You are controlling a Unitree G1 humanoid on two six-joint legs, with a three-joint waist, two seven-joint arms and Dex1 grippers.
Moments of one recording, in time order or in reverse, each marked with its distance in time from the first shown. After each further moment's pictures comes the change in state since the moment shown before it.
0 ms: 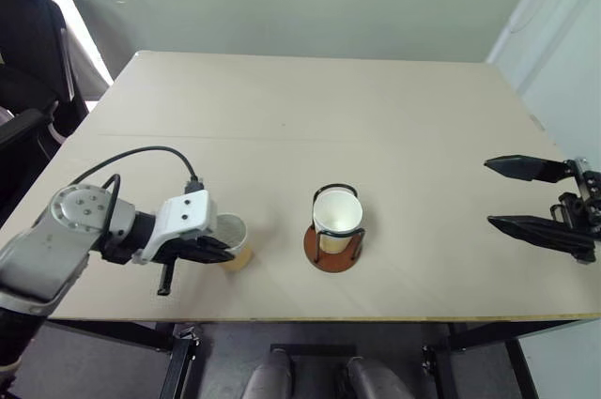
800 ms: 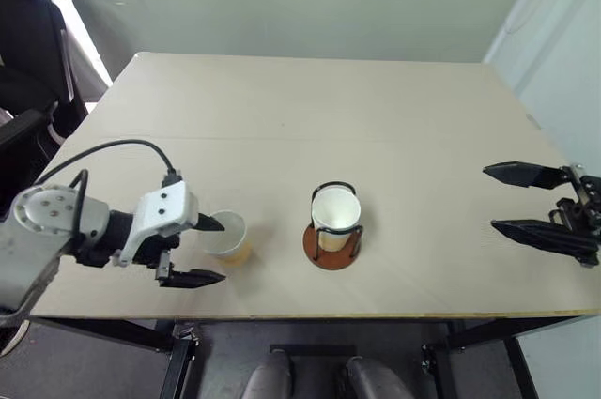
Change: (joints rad) left arm 0.083 0.046 0.118 -0.057 -0.063 0.032 0.062; right arm -0.030 0.034 -0.011 0.008 -0.012 0.080 0.051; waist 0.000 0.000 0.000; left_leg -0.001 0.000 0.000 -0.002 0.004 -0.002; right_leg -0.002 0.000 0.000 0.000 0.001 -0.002
